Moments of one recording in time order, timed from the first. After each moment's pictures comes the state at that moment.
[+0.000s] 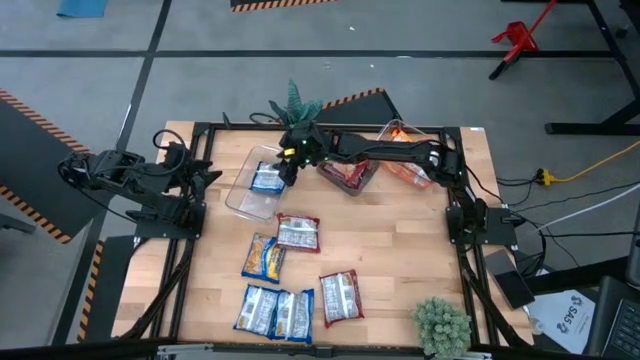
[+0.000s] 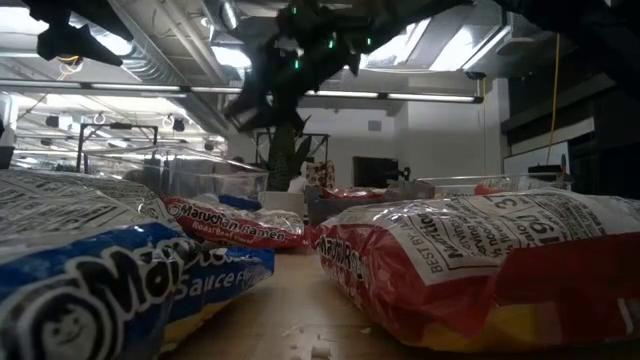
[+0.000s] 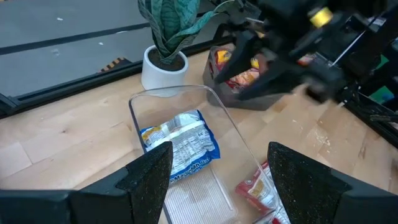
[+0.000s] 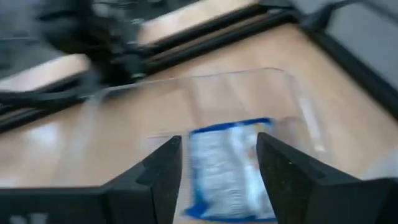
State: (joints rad) left arm -0.28 0.40 0.85 -1.12 -0.74 -0.91; right arm -0.25 2.17 1.86 -0.24 -0.17 0.20
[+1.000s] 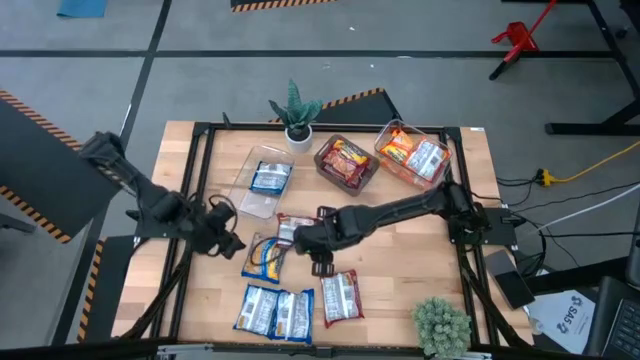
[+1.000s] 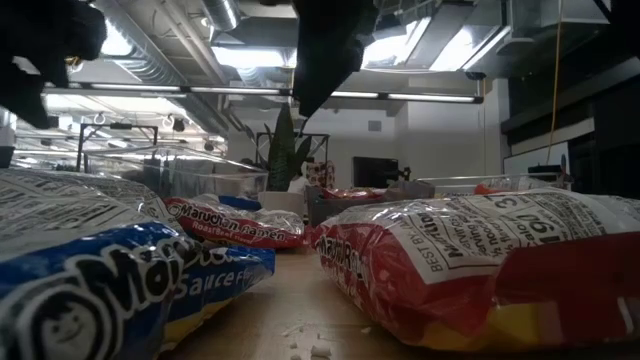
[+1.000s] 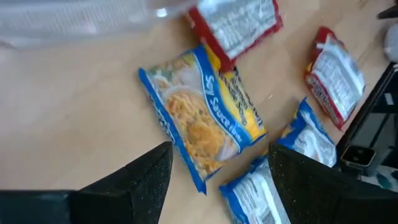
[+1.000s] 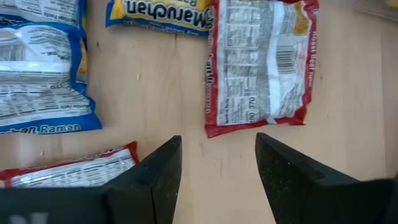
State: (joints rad) left arm -0.64 0.86 0.63 -0.76 -0.34 -1.56; right arm 0.25 2.16 2.02 -1.07 0.10 0.29
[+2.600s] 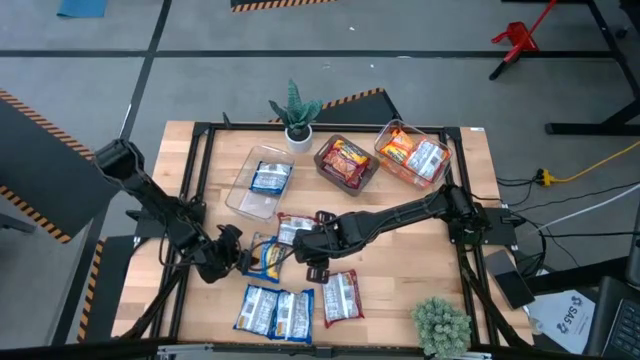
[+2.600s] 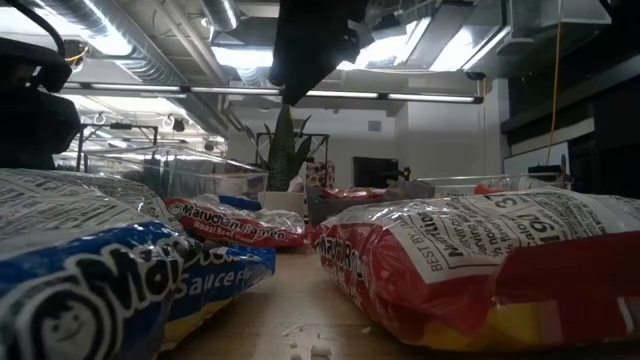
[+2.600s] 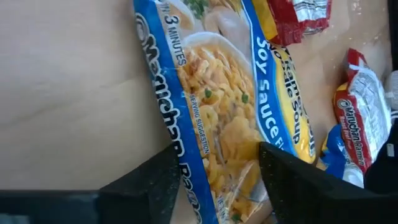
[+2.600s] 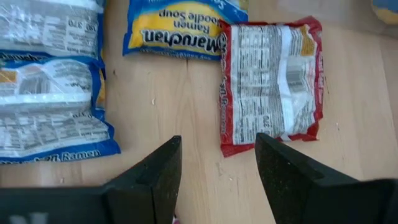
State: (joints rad) left arm -0.81 1.26 0.31 -0.02 -0.57 -1.89; right arm 0.28 2.16 2.02 -1.00 0.15 0.36
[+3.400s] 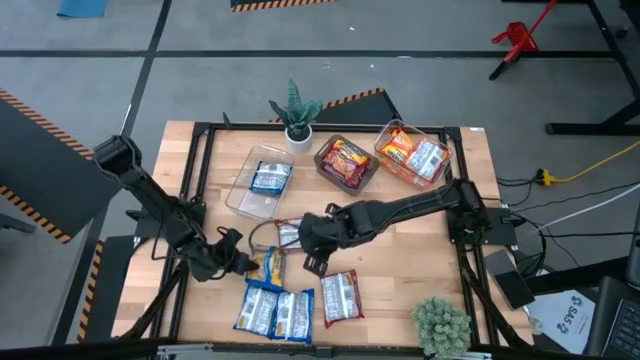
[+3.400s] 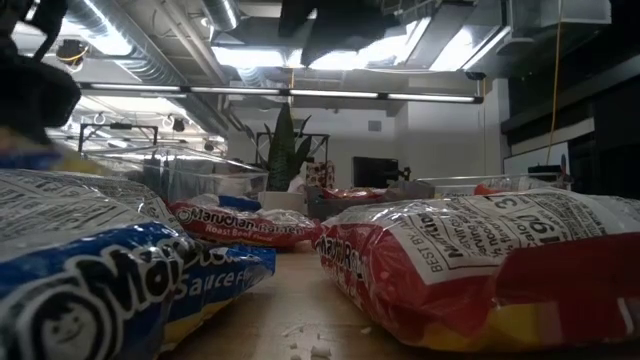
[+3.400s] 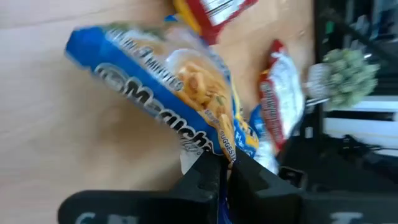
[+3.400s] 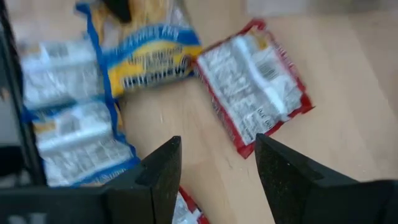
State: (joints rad) left arm -0.84 1.18 0.31 0.16 -0.59 -1.87; right arm 0.26 2.07 2.02 -1.03 0.15 0.60
